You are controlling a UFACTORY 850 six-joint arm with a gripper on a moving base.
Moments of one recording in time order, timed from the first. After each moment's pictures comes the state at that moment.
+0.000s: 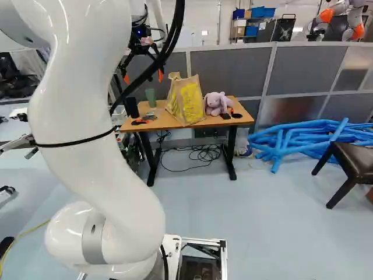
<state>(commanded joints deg) 8.8 -14.0 -97.1 5.8 -76.7 -27.1</state>
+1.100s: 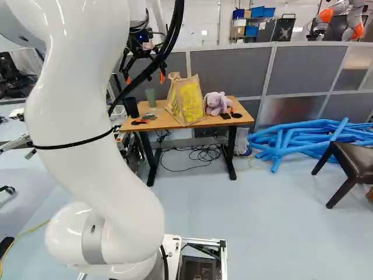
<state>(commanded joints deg) 8.4 -12.6 -92.9 5.5 -70.9 -25.9</state>
